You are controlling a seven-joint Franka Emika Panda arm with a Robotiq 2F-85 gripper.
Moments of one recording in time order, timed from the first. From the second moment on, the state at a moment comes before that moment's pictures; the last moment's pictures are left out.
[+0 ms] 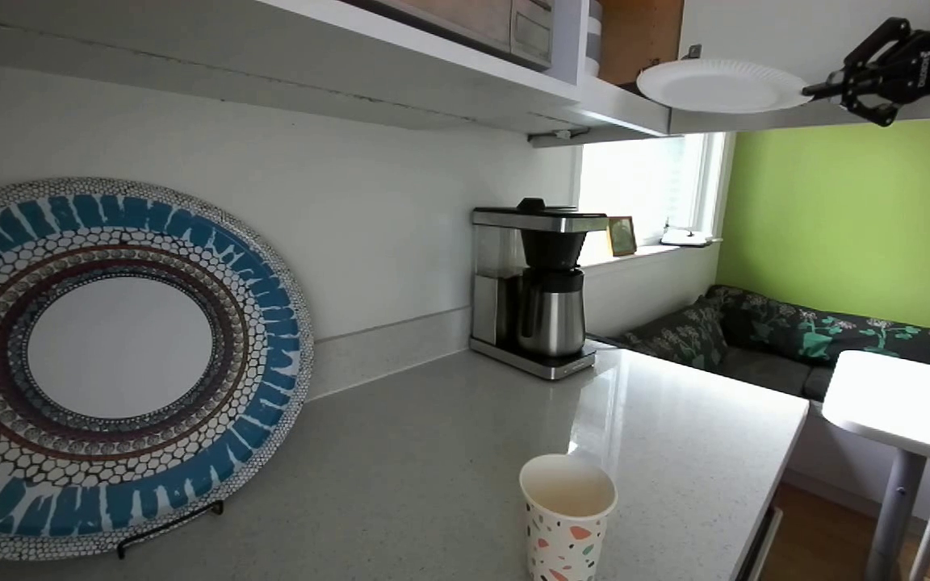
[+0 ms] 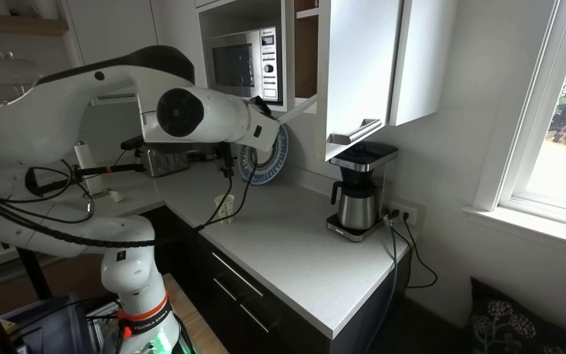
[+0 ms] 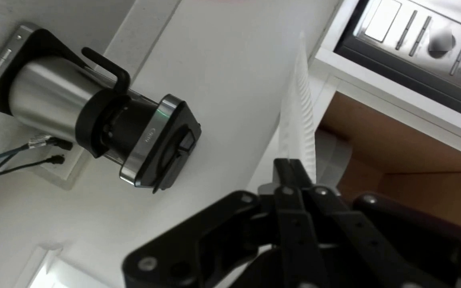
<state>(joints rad) -0.32 -0.91 -0.45 -2.36 0.93 2.04 -0.25</state>
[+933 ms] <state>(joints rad) -0.26 -0.85 -0.44 -2.31 1.07 2.14 -0.26</state>
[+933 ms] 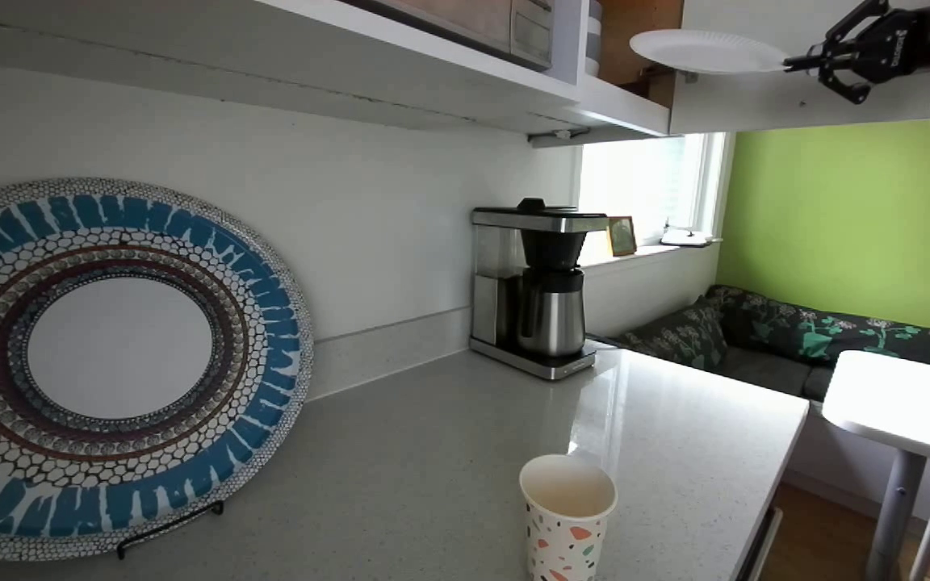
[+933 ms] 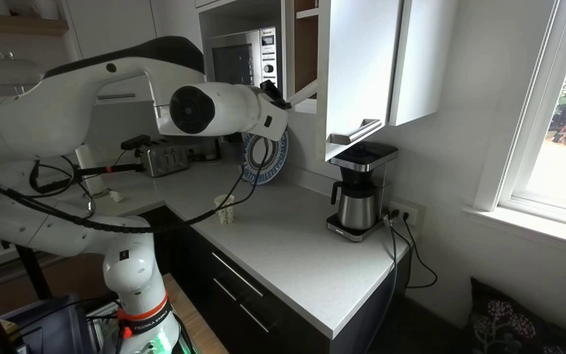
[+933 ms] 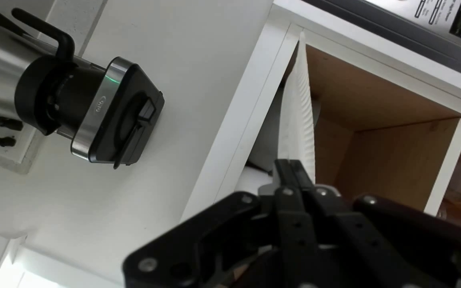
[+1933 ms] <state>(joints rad) -0.14 -0.57 -0.35 -2.01 1.25 2.25 -0.42</state>
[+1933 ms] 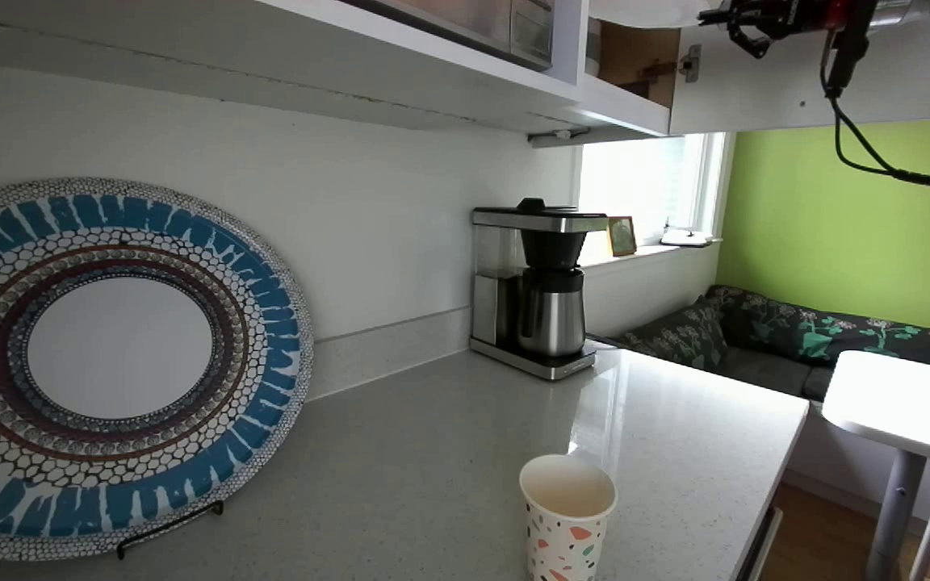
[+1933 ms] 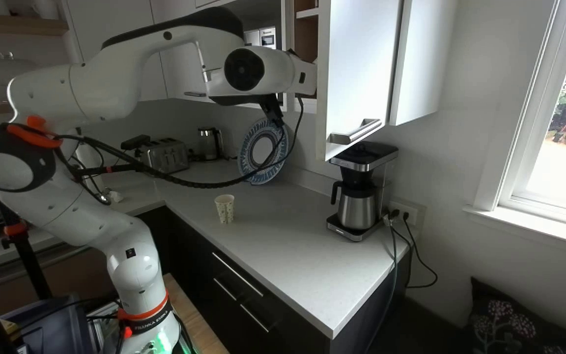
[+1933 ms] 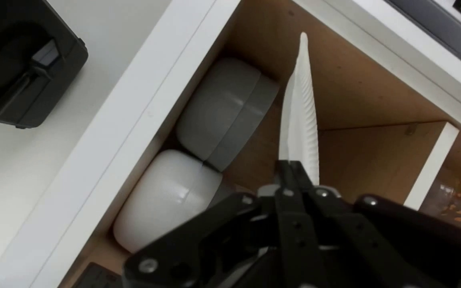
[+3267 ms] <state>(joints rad) -0.14 -0.21 -0.21 -1.55 0.98 2.30 -0.44</state>
